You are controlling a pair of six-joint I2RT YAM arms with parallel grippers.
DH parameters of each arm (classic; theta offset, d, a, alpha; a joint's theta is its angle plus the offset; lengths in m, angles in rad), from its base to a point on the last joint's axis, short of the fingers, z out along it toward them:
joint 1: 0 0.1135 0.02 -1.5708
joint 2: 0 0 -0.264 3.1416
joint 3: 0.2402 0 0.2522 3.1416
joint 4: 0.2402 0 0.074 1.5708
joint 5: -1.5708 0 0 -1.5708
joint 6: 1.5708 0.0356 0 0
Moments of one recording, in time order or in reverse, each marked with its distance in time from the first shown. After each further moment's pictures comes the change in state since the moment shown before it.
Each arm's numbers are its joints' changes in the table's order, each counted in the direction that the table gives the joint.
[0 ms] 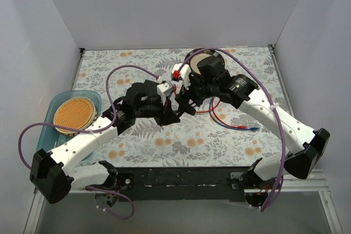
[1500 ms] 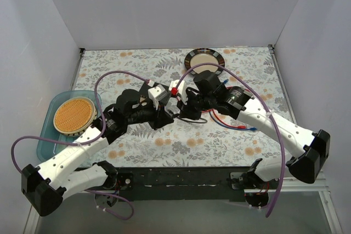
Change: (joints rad) left arm -0.014 -0.140 -0.055 0.057 0.138 0.023; right arm 0.078 -0.060 -0.192 -0.089 0.062 -0.019
